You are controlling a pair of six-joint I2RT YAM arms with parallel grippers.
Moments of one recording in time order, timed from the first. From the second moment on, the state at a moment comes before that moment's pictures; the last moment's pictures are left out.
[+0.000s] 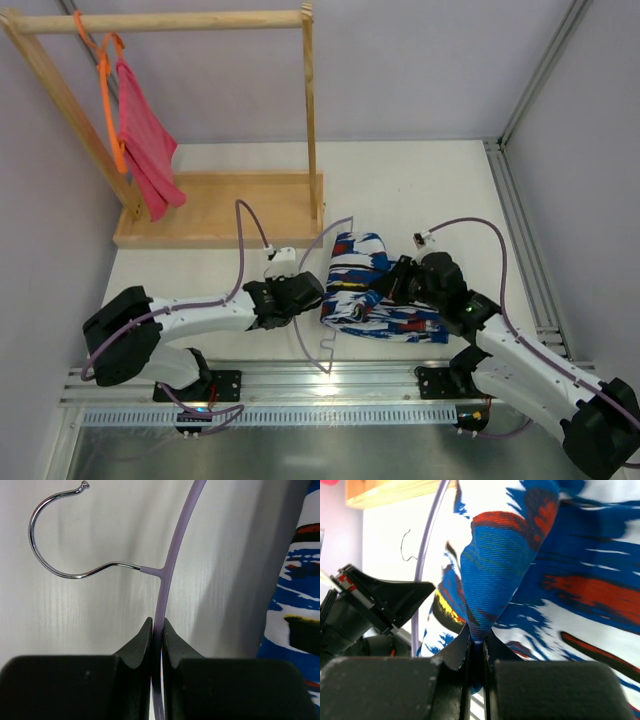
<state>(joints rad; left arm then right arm) -1.06 1.39 0.75 -0.44 -0.61 -1.01 0.59 0.82 0.40 -0.10 -0.16 0.84</state>
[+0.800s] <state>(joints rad) -1.07 0.92 0.50 -0.74 -0.64 -1.24 1.00 1.30 0.79 -0.02 -0.12 0.82</state>
